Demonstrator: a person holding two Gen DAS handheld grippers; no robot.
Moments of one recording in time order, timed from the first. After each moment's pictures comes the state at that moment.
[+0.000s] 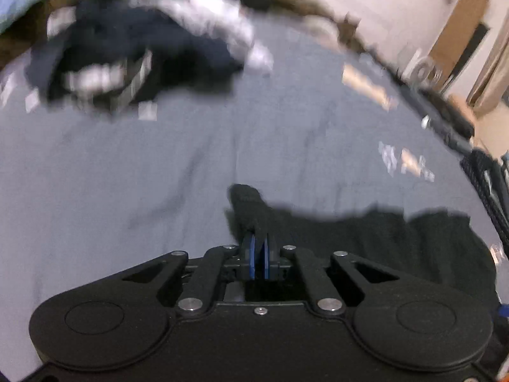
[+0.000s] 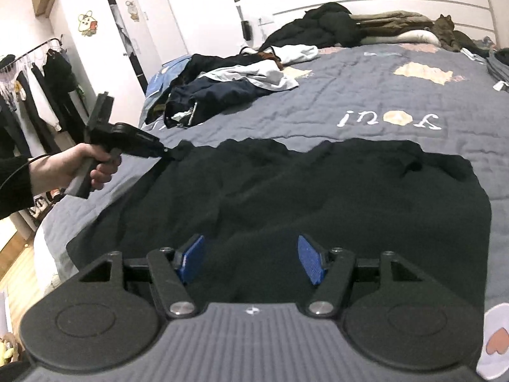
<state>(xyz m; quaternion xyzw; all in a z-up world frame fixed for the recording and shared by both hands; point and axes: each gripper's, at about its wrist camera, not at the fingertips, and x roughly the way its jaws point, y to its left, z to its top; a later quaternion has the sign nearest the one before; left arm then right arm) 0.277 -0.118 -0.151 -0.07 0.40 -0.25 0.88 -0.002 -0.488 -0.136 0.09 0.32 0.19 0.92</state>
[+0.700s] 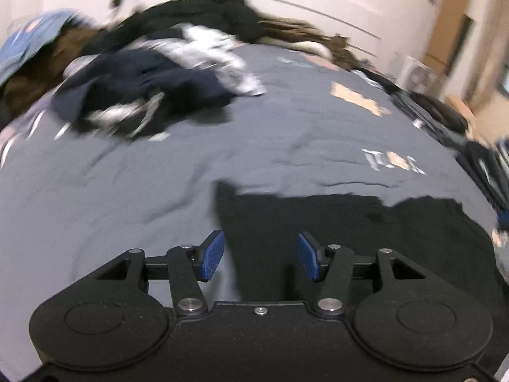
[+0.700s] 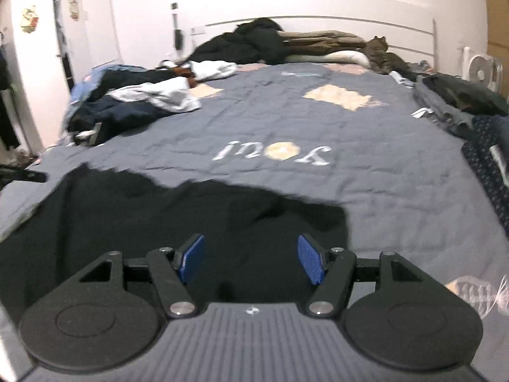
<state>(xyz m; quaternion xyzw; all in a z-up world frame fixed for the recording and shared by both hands) 0.211 -0.129 -0.123 0.01 0.36 -0.26 0.90 0.053 -0.592 -0.123 0.04 0.32 0.05 0.95</state>
